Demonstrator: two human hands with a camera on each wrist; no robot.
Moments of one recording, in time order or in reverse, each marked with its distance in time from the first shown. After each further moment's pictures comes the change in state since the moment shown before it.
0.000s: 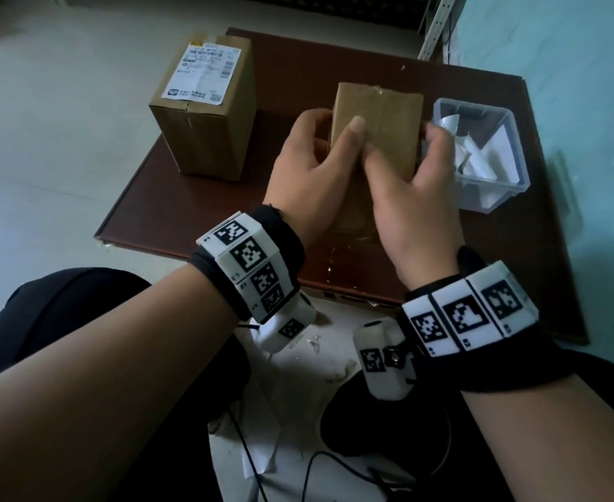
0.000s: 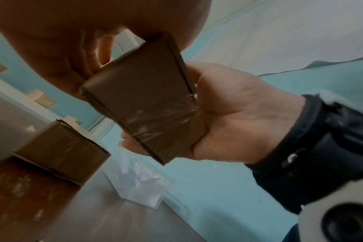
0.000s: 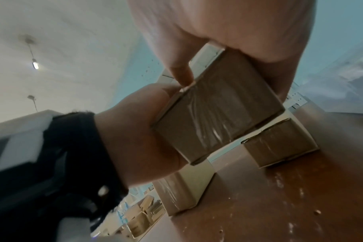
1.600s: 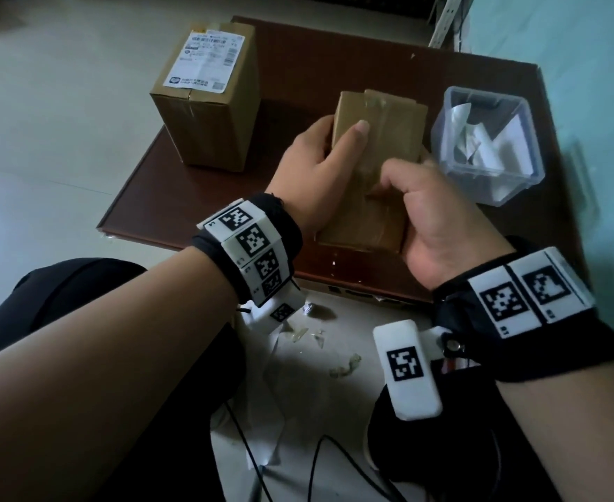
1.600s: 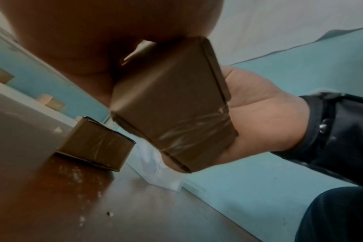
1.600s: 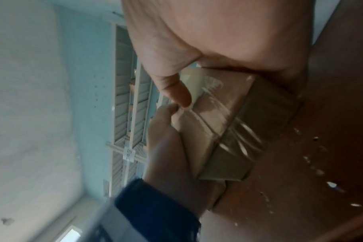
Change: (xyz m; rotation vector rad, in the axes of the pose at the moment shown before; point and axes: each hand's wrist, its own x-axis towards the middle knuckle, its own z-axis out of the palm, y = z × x) left_hand 0.007 -0.017 -0.004 0.065 -0.181 0.073; right_hand 0.010 0.016 -0.013 0.440 -0.319 0.413
